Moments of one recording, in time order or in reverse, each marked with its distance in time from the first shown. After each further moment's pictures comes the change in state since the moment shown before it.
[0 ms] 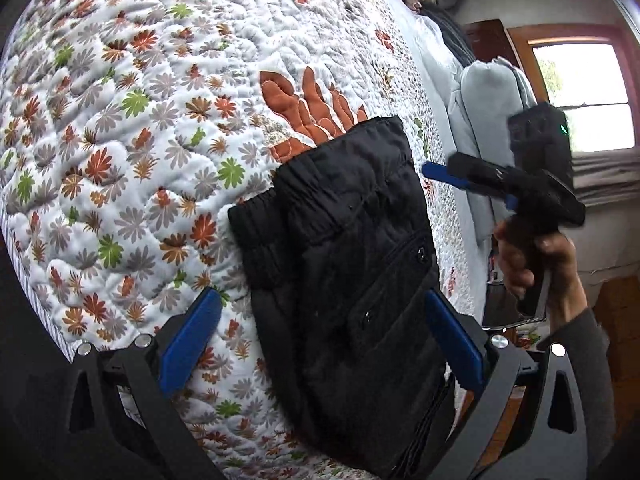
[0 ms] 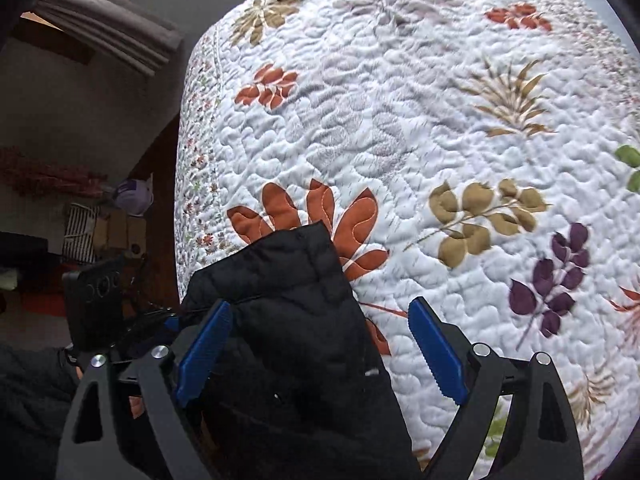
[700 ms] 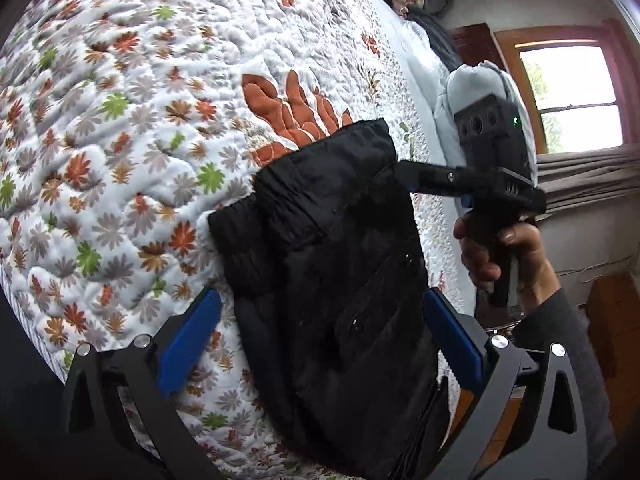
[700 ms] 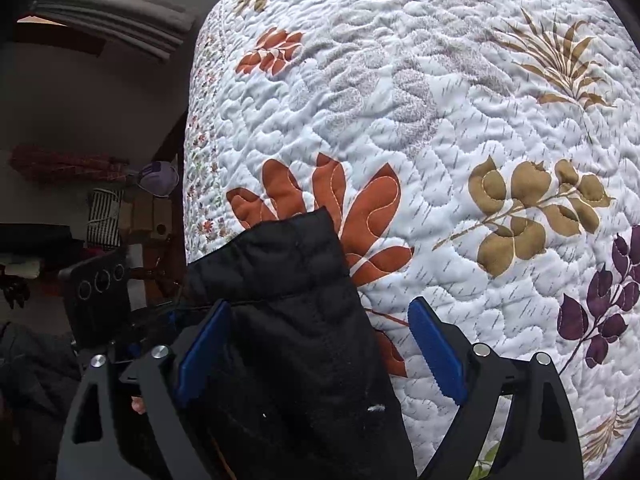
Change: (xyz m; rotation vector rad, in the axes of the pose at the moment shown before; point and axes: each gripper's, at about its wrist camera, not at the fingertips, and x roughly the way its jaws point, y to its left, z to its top) left arm 0.002 -0.004 0.002 -0.009 -0.026 -0.048; right arm 0.038 -0.013 0.010 -0.006 0.096 0.117
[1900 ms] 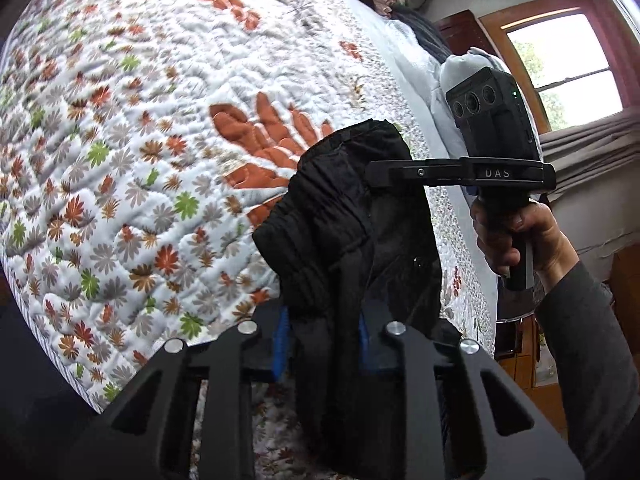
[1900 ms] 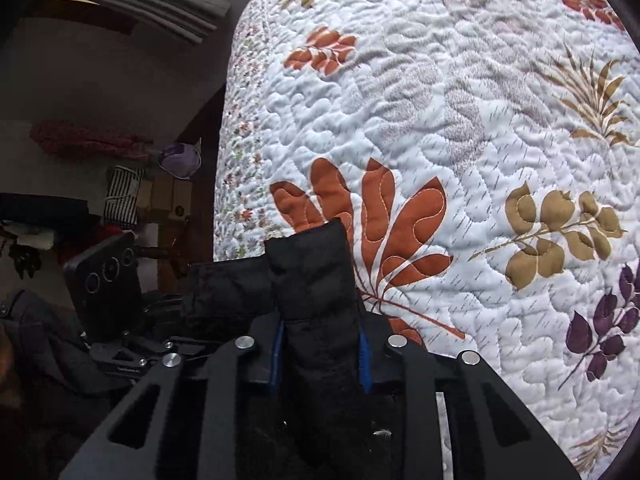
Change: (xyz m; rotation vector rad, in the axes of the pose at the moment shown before) left arm -0.014 -0.023 -0.005 0.123 -0.053 0.057; right arm -0.008 0.025 0.000 -0.098 0.020 0.055
